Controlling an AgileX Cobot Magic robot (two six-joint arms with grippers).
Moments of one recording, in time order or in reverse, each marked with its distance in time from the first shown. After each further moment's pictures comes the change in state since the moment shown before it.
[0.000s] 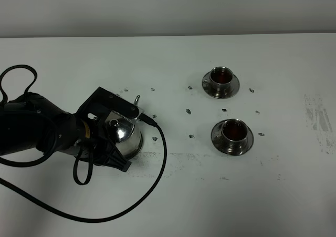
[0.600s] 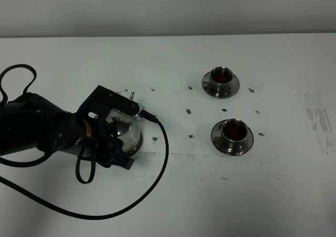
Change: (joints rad) left arm 0.000 0.000 0.000 -0.045 -0.023 0.000; right arm 0.000 0.000 0.000 0.000 0.000 -0.001
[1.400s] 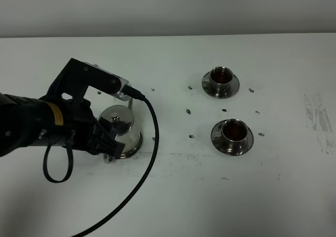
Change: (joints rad) left arm -0.035 -0.327 0.000 -0.039 0.126 0.000; right arm 0.000 0.000 0.000 0.000 0.000 0.000
